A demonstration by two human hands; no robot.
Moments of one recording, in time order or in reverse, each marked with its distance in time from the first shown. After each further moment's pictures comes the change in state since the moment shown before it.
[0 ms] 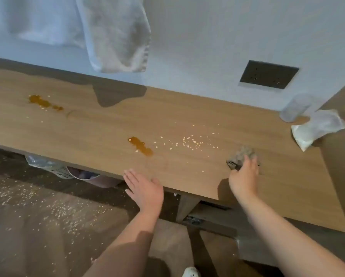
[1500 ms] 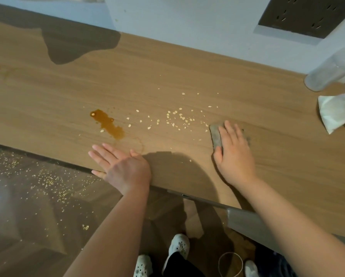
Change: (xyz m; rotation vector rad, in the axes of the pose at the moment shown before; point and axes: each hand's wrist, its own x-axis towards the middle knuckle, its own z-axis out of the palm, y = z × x) left_hand 0.036 0.030 0.060 0.349 0.151 -0.119; right_hand 0.076 0.029 0.036 -0.530 -0.172 -0.547
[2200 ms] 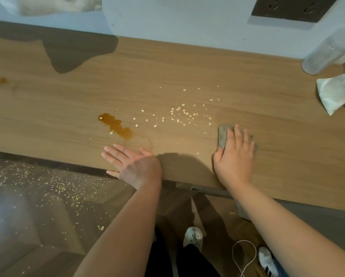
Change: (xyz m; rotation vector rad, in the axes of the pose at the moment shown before) left_hand -0.003 0.004 -0.015 -0.004 -0.083 -0.004; right_hand -0.033 -0.033 0.014 0.027 0.074 0.252
